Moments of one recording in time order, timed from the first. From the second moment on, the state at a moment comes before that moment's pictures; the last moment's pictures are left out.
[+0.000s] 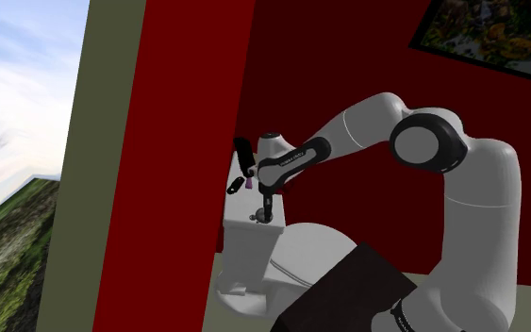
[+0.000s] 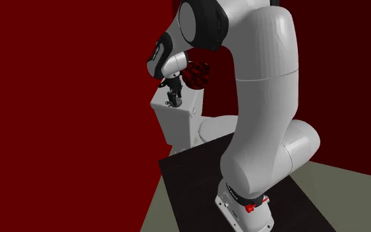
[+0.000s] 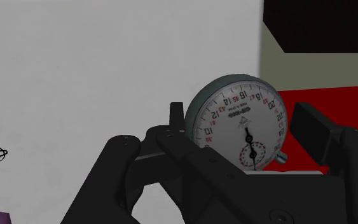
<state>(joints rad) 0.09 0.55 0.00 -1.96 -0.08 2.30 -0.72</state>
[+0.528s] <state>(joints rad) 0.09 0.47 0.00 -1.97 -0.08 2.23 -0.72</state>
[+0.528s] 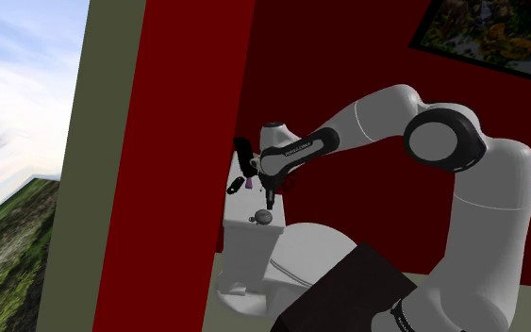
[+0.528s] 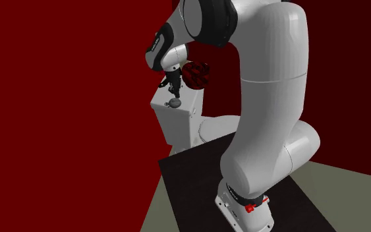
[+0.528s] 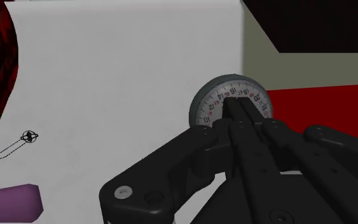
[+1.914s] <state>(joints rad) 0.14 0.47 0.02 -2.16 -0.28 2.64 -0.88</state>
